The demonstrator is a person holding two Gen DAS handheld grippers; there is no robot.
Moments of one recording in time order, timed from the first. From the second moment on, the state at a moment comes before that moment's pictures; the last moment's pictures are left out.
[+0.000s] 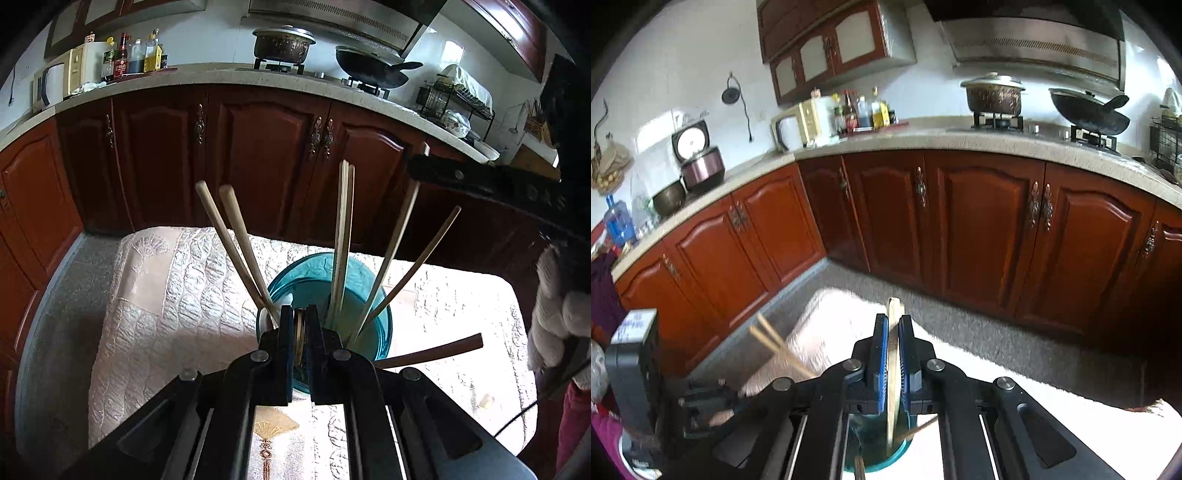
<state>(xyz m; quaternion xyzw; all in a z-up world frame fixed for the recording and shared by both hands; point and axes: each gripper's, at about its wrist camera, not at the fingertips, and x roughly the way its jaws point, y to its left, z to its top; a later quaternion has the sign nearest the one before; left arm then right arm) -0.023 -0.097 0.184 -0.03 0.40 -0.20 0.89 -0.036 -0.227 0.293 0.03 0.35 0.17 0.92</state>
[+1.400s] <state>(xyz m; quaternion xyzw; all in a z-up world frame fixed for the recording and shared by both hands) -0.075 -0.088 0.189 -0.02 0.40 -0.16 0.90 -0.135 -0.253 0.291 0.05 0.35 0.10 0.93</state>
